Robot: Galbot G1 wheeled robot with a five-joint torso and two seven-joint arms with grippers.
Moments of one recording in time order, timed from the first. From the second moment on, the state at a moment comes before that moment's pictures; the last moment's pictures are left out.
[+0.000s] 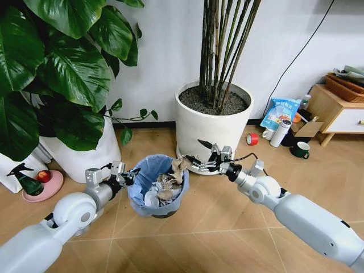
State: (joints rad) left arm 1.06 -0.64 -0.14 -1.96 -1.11 0.35 -0.21; right arm -0.70 0.79 -0.25 1.57 1.05 0.38 -0.58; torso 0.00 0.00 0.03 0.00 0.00
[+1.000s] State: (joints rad) left arm 1.15 -0.63 -0.28 -1.99 -1.12 0.35 -0.21; right arm -0.82 0.79 -0.11 1.56 1.01 0.38 -0.50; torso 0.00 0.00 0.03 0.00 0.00
